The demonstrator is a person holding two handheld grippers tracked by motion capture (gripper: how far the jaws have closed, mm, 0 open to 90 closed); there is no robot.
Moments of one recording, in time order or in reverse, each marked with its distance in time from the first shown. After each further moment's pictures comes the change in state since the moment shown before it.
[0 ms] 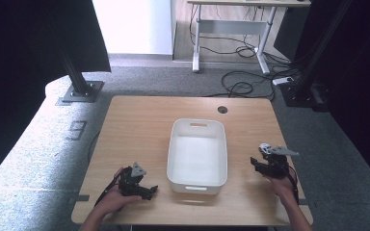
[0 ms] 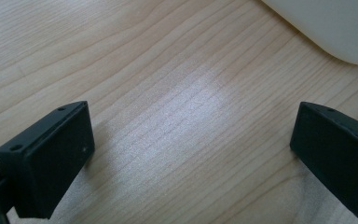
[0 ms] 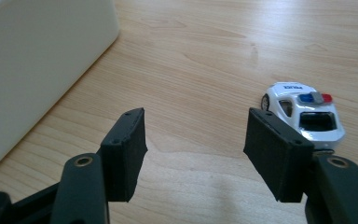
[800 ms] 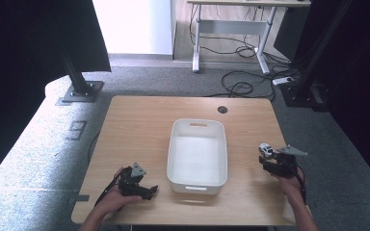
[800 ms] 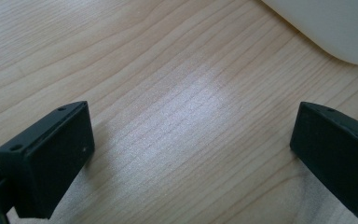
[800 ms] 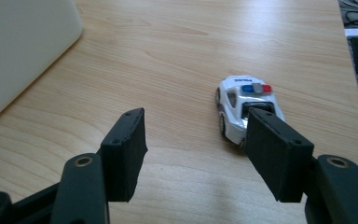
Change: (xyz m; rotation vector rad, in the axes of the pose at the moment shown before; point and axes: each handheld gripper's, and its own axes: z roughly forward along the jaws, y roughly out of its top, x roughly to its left) left arm 0.000 0.000 0.000 0.000 0.000 0.000; right arm -0.028 -0.005 -0.005 -0.008 -0.049 0.014
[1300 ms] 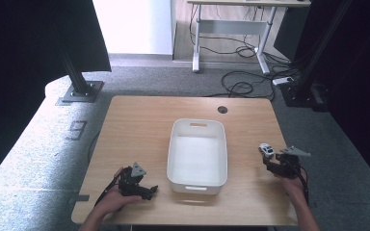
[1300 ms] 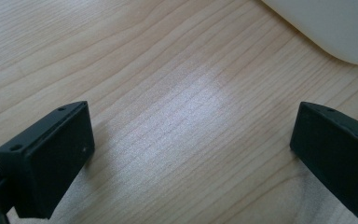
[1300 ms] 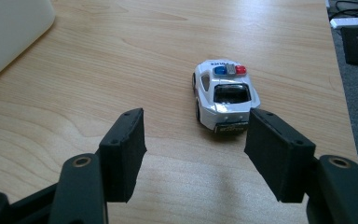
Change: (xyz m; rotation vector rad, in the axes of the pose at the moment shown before) left arm 0.000 0.000 0.000 0.000 -0.001 0.001; right arm -0.014 -0.008 0.004 0.024 -0.030 0.019
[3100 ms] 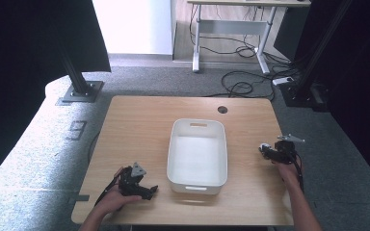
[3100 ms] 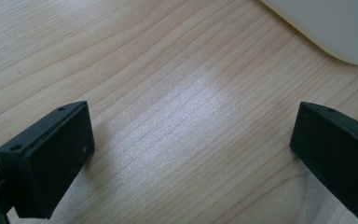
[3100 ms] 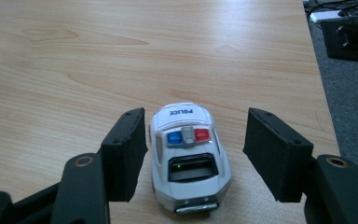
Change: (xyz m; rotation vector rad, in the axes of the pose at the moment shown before) left arm 0.000 0.000 0.000 0.000 -0.003 0.003; right arm -0.020 0.027 0.044 0.014 -0.070 0.051
